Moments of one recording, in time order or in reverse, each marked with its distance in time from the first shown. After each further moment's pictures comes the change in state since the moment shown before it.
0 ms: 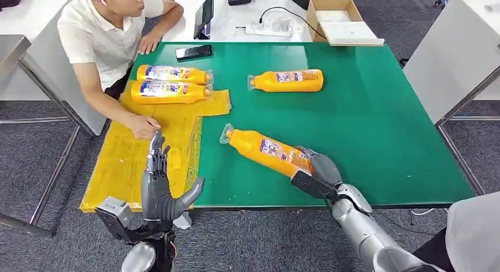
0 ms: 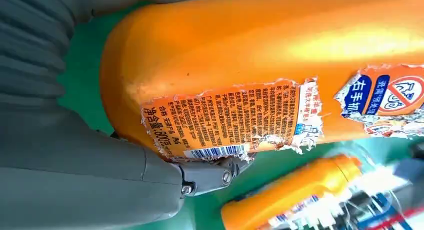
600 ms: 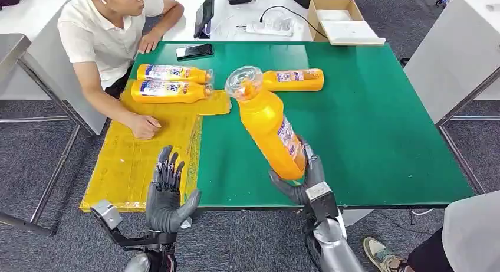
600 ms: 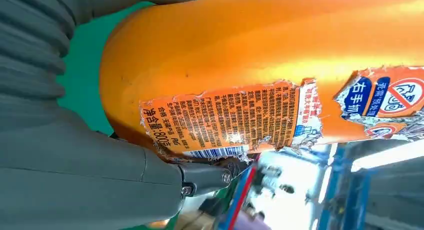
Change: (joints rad) left arm 0.076 -0.021 0.031 0.012 0.283 -0.278 0.092; right arm 0.363 0.186 -0.071 -0.728 -0.376 0.139 -0.102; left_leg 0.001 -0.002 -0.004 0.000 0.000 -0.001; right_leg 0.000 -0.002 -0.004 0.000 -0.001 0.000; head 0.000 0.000
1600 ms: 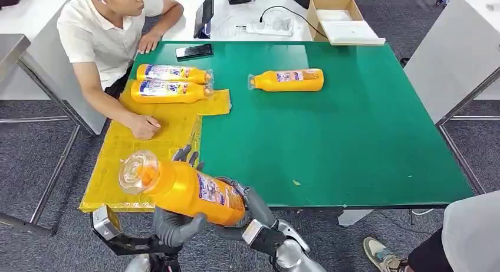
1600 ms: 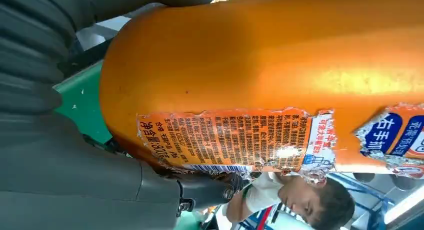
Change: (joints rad) left arm -0.013 0.024 -0.038 -0.008 0.003 -0.370 -0.030; right arm -0.023 0.025 0.325 0.170 0.163 0.111 -0.013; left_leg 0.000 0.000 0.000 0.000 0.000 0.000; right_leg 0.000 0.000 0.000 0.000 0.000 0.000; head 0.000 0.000
